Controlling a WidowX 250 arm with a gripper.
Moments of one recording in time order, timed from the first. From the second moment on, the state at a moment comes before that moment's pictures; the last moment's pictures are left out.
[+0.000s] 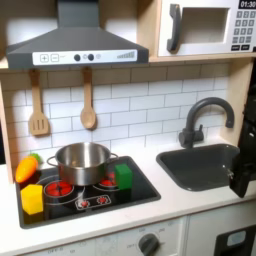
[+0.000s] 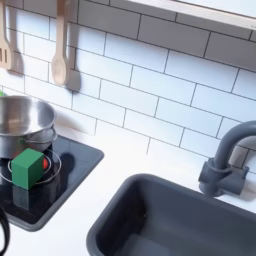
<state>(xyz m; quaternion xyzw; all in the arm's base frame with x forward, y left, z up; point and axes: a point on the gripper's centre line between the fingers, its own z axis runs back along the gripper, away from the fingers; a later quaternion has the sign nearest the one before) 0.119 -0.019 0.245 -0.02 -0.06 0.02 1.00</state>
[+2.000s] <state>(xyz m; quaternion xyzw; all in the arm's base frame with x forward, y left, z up) 0.251 0.019 0.245 0.01 -0.08 0.05 1.00</state>
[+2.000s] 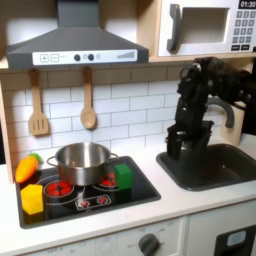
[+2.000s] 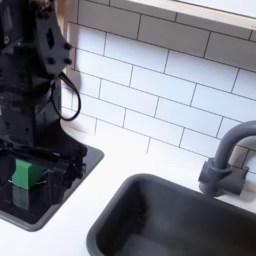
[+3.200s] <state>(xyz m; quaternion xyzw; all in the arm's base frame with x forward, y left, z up) 0.324 0.078 0.238 0.03 -0.09 0.06 0.99</state>
